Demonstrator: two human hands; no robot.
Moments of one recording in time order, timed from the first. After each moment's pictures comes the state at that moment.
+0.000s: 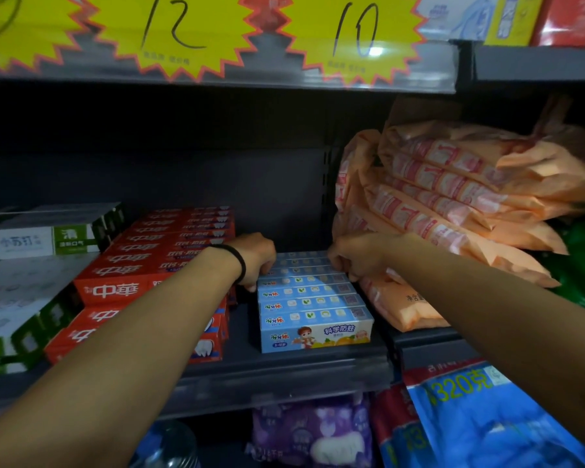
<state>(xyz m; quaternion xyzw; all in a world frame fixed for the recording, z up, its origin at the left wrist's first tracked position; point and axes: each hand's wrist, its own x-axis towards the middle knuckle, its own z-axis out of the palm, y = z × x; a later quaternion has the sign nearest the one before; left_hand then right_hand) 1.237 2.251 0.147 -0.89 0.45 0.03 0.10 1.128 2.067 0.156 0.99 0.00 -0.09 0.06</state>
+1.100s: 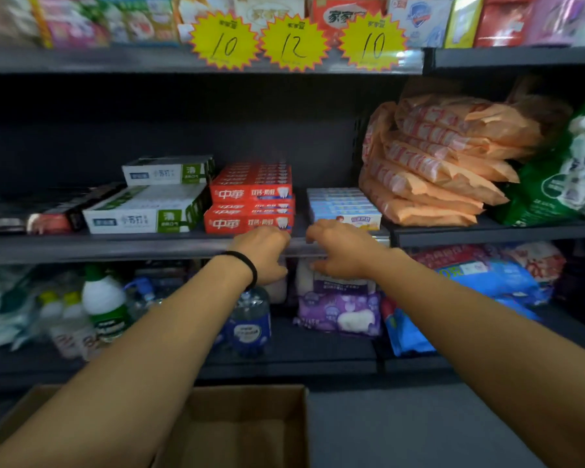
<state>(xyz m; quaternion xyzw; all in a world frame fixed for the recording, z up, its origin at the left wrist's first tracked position) 1.019 2.450 0.114 -0.90 0.42 -0.09 0.01 0.950 2.285 0.107 0.99 0.05 0.13 0.03</state>
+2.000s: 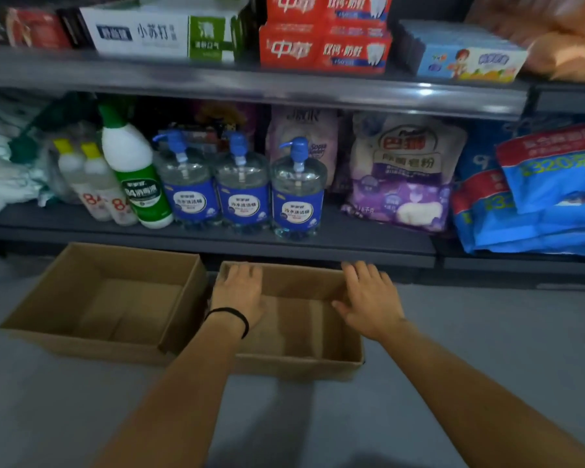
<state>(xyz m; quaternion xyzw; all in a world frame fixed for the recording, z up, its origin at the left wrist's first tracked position) 1.007 2.609 -0.191 -0.97 0.25 0.07 0.02 0.908 2.394 -0.198 1.00 -0.08 0.03 0.01</state>
